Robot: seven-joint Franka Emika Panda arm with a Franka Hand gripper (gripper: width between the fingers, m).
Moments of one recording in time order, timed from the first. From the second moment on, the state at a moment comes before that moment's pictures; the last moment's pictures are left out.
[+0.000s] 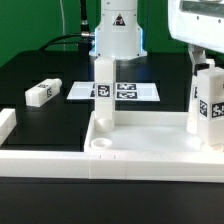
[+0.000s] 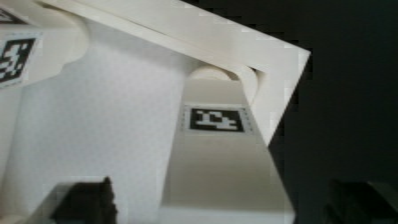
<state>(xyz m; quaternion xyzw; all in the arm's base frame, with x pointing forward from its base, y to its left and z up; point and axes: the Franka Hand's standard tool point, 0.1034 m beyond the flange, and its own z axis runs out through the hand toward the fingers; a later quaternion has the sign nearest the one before) 0.637 0.096 0.126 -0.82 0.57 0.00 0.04</state>
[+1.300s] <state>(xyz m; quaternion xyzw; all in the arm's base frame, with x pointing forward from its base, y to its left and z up) 0.638 0.094 0.123 -1.00 0.09 -0.02 0.03</state>
